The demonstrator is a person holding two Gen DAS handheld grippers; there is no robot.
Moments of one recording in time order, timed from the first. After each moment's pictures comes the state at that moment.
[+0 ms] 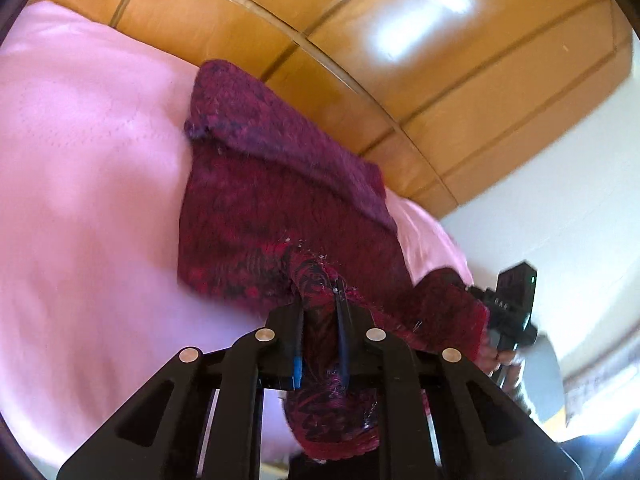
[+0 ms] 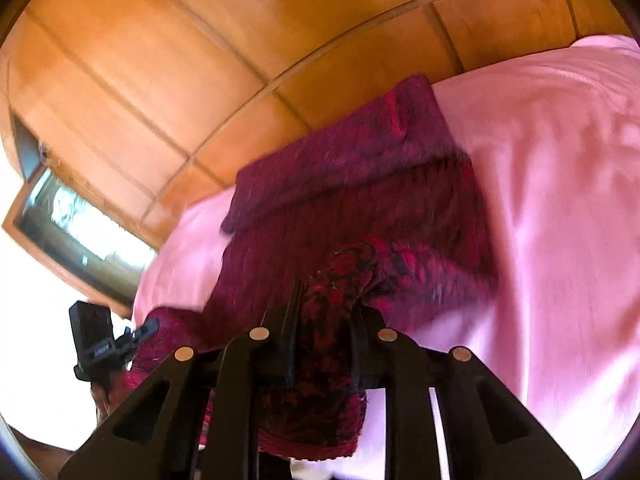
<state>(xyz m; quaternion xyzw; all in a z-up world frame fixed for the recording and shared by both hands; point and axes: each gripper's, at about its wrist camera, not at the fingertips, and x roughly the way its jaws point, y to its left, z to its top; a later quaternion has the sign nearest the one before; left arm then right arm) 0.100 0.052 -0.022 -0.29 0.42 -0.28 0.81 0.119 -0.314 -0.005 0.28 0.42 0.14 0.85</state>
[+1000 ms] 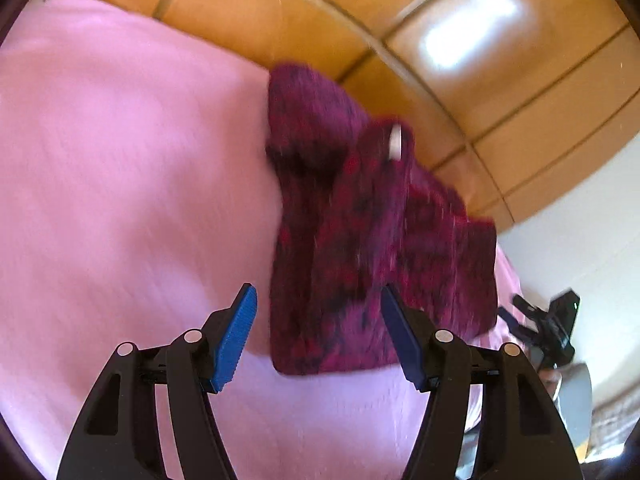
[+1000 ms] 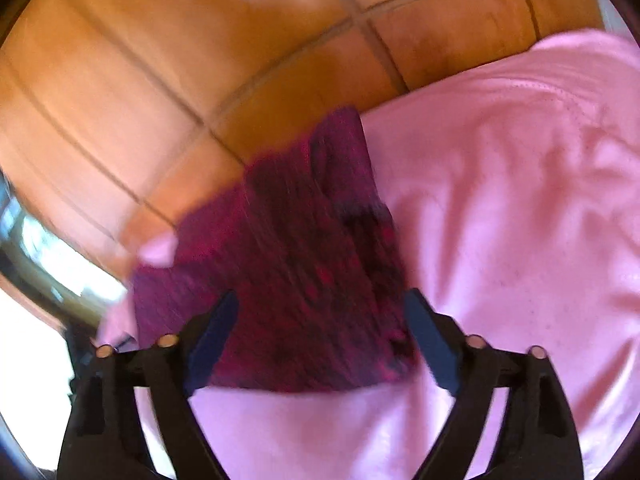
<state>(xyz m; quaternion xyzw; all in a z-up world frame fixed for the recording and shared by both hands) 0.154 0.074 -0.067 -0.26 0.46 -0.21 0.82 0.151 -0.368 -0.027 0.25 0.42 0.07 0.87</state>
